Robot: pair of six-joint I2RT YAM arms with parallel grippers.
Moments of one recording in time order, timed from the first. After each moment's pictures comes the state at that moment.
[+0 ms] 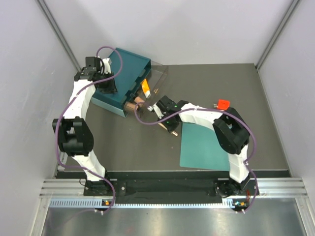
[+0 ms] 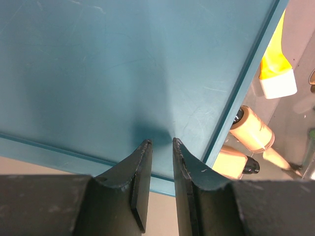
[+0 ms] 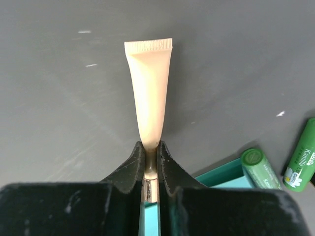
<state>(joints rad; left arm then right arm) 0.01 1.78 1.66 -0.79 0.22 -0.08 0.81 1.99 1.43 -0.63 0.03 -0.10</state>
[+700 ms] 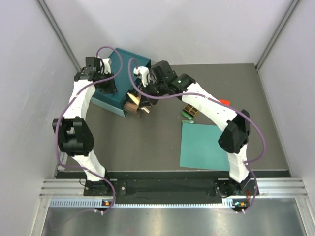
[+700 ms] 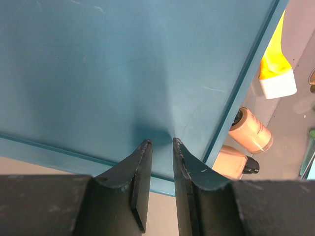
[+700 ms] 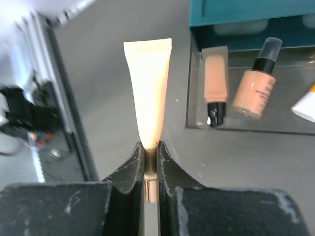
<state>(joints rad) 0.01 1.78 1.66 -0.79 0.22 -0.08 0.80 1.99 2.04 -0.74 -0.48 -0.05</state>
